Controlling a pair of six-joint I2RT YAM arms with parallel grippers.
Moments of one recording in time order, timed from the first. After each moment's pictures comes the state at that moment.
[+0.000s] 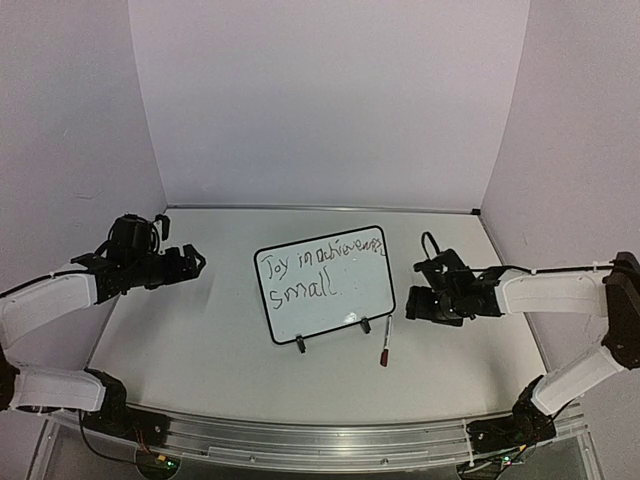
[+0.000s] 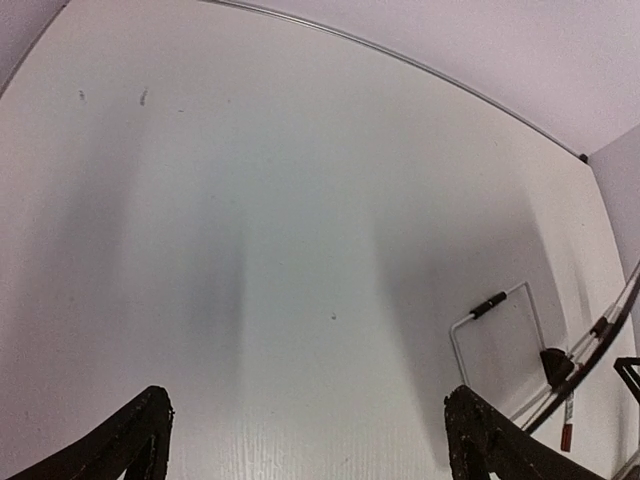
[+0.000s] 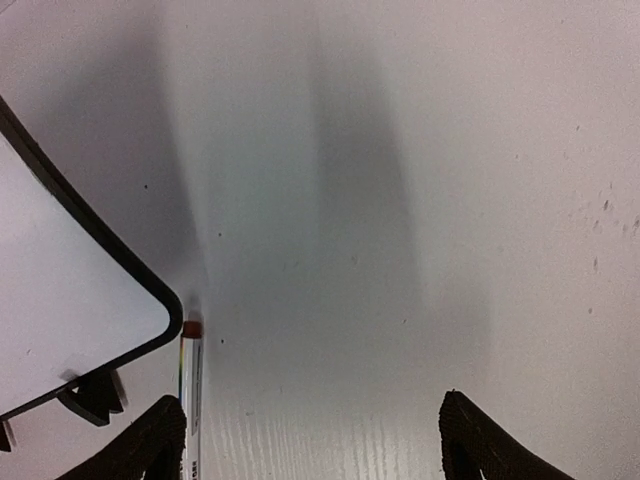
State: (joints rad) left arm -0.33 1.09 0.68 -0.23 0.03 -0.48; right arm 0.67 1.43 0.75 -0.33 0.31 0.73
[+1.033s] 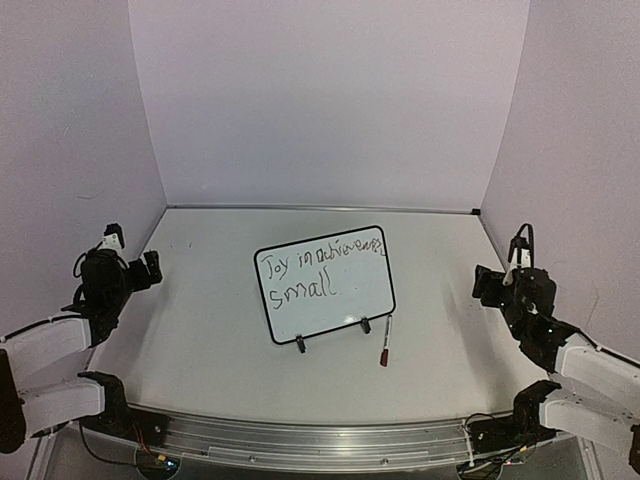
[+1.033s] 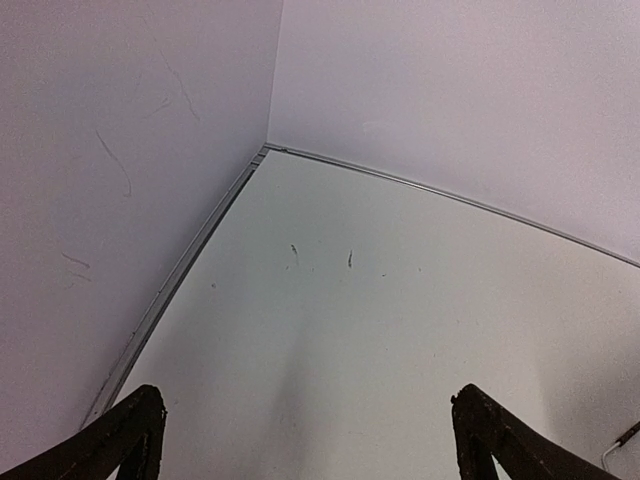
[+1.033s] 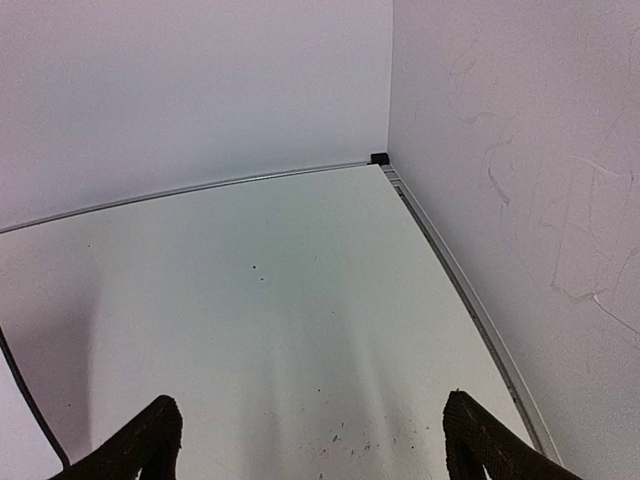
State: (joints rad) left arm -0.09 0.91 0.31 0.32 -0.21 -0.23; right arm 0.34 0.79 0.28 0.23 0.45 0.18
